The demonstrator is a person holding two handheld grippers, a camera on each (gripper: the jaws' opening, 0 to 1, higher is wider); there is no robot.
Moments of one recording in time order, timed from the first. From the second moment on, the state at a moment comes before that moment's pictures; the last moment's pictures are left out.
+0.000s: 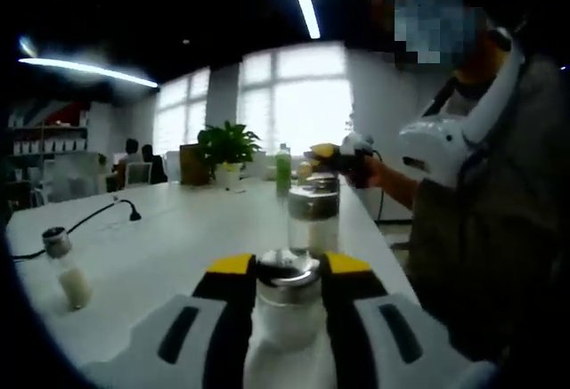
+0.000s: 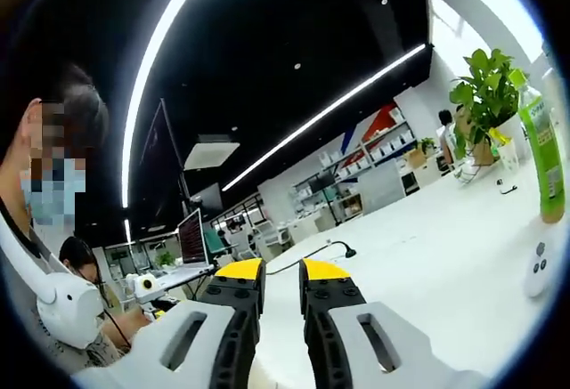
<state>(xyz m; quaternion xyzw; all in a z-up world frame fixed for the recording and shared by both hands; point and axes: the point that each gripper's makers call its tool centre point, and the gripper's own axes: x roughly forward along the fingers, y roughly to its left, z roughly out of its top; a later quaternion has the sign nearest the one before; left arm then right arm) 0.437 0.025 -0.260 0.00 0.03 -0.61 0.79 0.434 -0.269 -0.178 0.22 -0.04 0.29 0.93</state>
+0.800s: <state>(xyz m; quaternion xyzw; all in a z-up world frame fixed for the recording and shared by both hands) 0.442 0.044 -0.225 -0.02 0.01 -0.46 0.89 0.440 -0.236 -0.171 0.23 -0.05 0.33 0.92</state>
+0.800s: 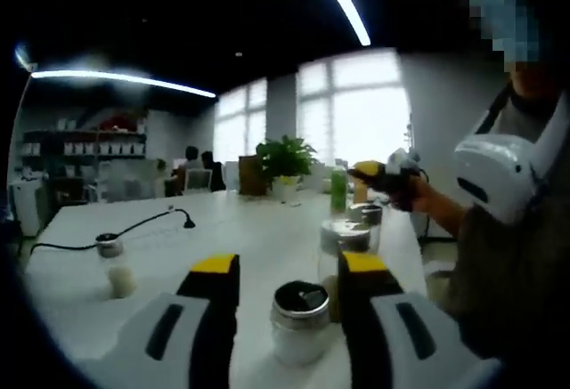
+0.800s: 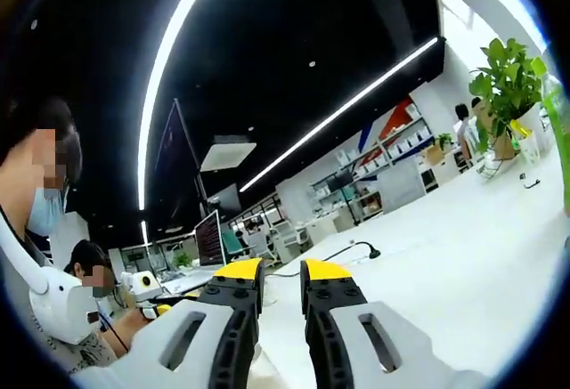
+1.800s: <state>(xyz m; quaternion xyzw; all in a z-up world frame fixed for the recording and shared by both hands) 0.457 0.040 -0.249 -0.03 0.00 -0.30 0.95 0.444 -0.258 -0.180 0.26 -0.04 0.30 0.92</state>
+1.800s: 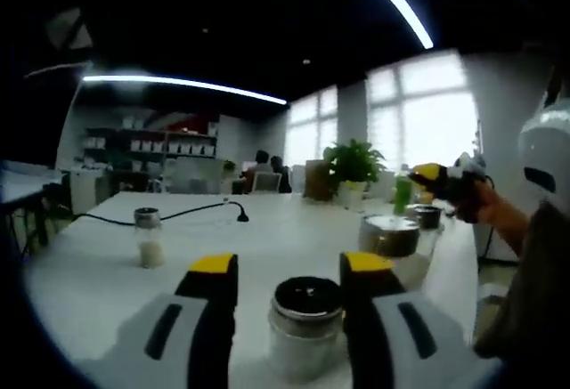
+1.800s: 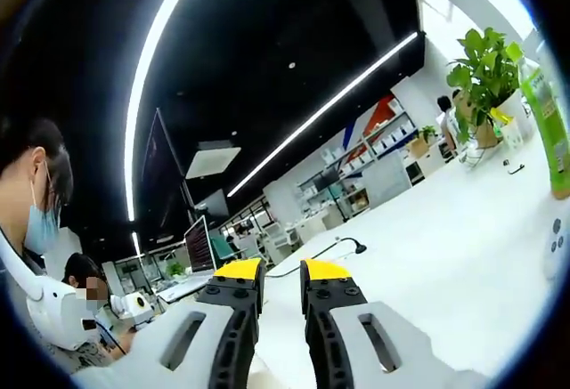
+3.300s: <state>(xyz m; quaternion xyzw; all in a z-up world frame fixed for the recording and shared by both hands) 0.456 0.017 -0.271 0.00 -0.03 -0.39 0.92 0.451 -0.291 -0.213 0.28 -0.04 0.26 0.92</state>
